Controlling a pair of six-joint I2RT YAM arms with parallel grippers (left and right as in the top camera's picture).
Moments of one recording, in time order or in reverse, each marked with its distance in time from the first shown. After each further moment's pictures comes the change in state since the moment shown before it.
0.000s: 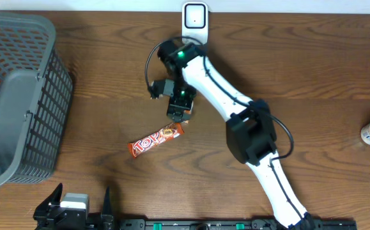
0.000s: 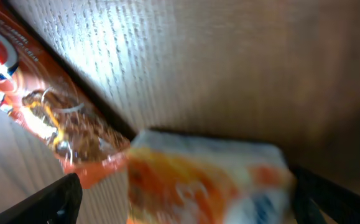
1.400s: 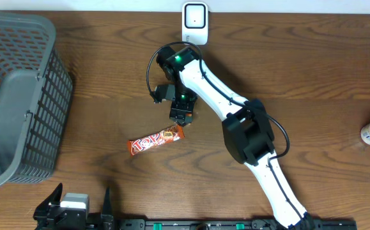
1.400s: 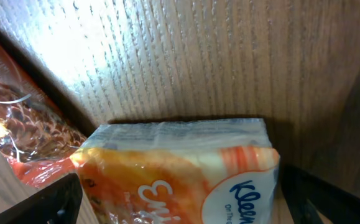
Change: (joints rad) left arm 0.000 0.000 0.000 0.000 0.000 0.000; right arm 0.002 0.011 -0.041 0.005 0.096 0.029
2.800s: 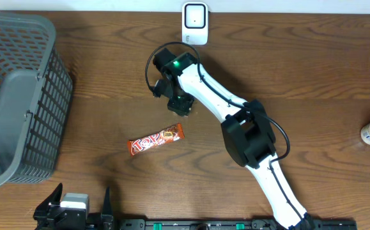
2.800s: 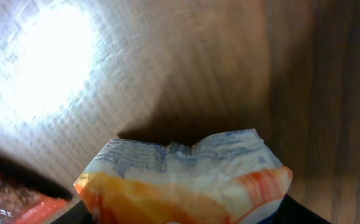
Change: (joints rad) left arm 0.000 0.000 0.000 0.000 0.000 0.000; right arm 0.021 -0.024 -0.054 0.112 0.112 0.252
